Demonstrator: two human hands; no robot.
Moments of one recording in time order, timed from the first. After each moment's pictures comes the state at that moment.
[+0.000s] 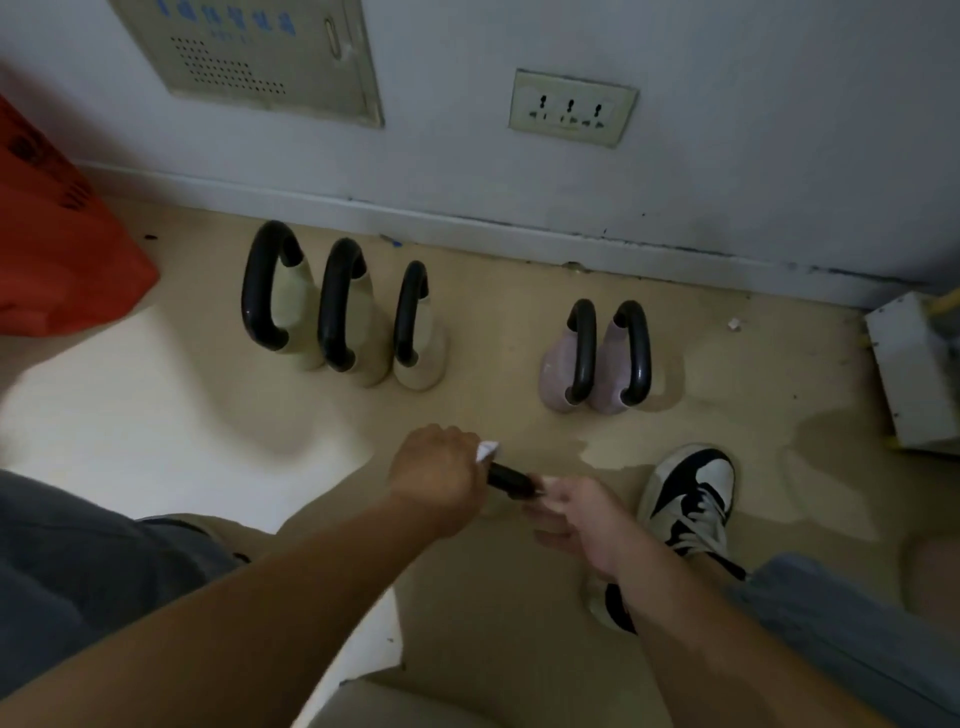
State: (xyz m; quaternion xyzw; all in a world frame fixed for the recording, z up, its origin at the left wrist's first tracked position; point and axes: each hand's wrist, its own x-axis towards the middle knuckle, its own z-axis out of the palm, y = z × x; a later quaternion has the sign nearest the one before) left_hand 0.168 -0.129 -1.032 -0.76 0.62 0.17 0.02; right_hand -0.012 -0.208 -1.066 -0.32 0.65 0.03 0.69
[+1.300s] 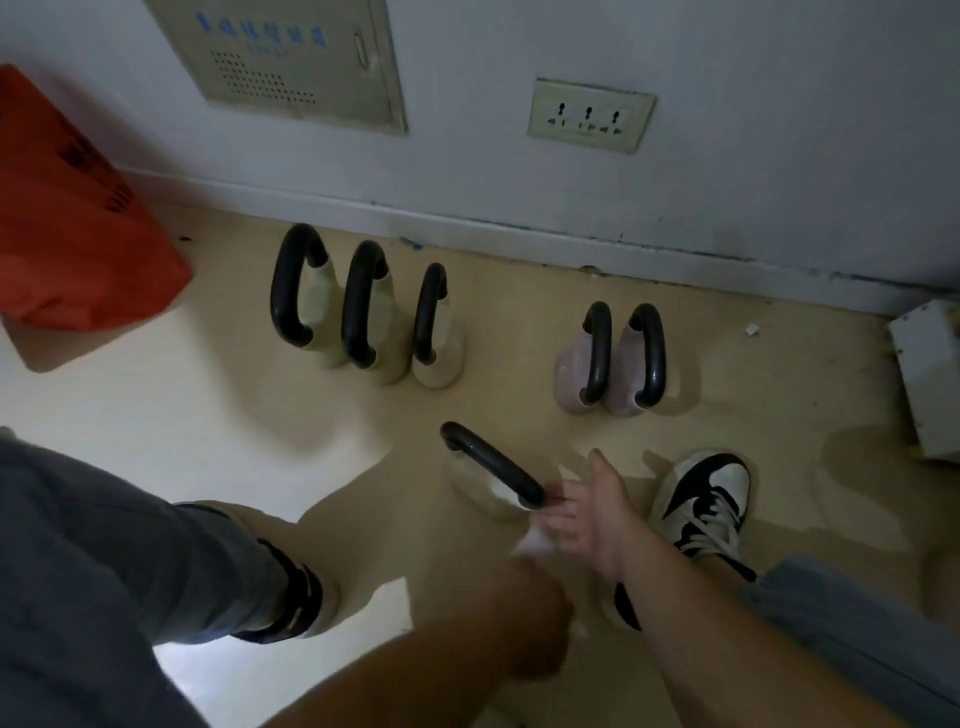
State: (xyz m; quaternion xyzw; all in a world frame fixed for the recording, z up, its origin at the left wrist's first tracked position) left_hand 0.059 -0.080 -1.037 -0.58 0.65 0.47 0.12; right_hand -0.013 -0.204 -1.063 -0.22 0.63 0.00 0.75
